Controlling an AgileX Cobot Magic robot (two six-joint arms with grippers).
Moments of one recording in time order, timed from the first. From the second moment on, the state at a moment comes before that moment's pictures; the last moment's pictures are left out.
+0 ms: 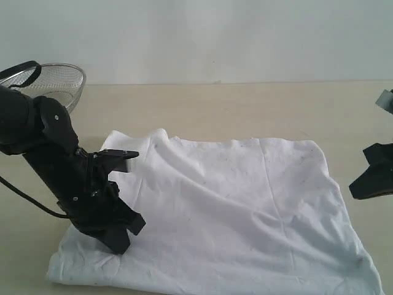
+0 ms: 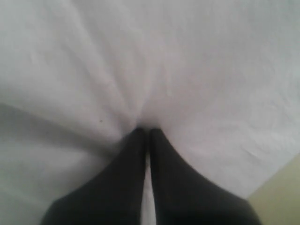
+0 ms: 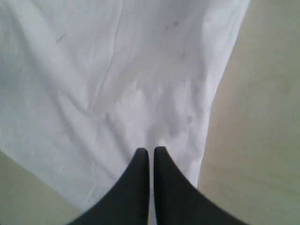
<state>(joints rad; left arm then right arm) -0.38 1.92 -0.94 -0.53 0.75 0.51 -0.41 1.67 -0.85 0.78 0.99 -0.95</state>
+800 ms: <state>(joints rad) -0.38 1.92 -0.94 -0.54 0.75 0.51 -0.42 1.83 -0.87 0.84 0.85 -0.94</state>
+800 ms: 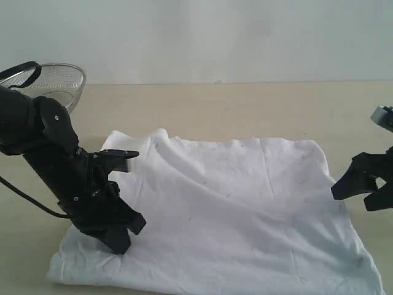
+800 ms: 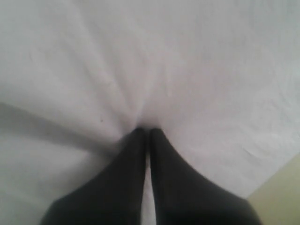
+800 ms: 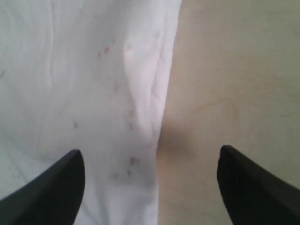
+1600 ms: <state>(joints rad) -0.38 1.92 -0.94 -0.54 0.75 0.51 -0.11 1.98 -0.90 0.99 0.75 -0.92</state>
